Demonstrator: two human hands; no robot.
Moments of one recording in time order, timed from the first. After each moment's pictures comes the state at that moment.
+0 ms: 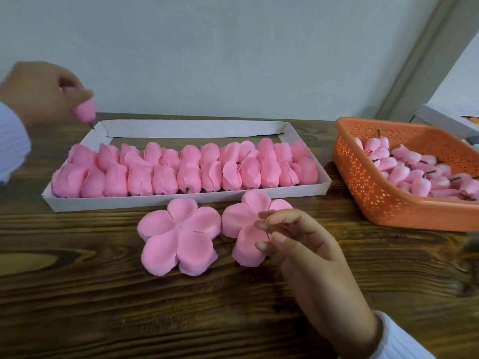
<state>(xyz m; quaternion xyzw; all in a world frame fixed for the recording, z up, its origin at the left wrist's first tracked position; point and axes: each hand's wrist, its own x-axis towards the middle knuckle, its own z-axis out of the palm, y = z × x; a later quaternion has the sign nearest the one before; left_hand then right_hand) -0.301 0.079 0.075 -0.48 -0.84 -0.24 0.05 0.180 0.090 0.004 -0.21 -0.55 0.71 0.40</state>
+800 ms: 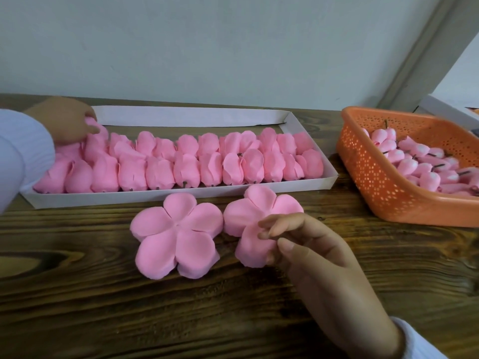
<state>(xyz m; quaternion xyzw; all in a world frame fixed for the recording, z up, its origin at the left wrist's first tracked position) -0.302 0.110 0.011 -0.50 -0.86 -0.05 0.07 0.182 0.090 0.006 -0.21 -0.58 0.70 0.37</state>
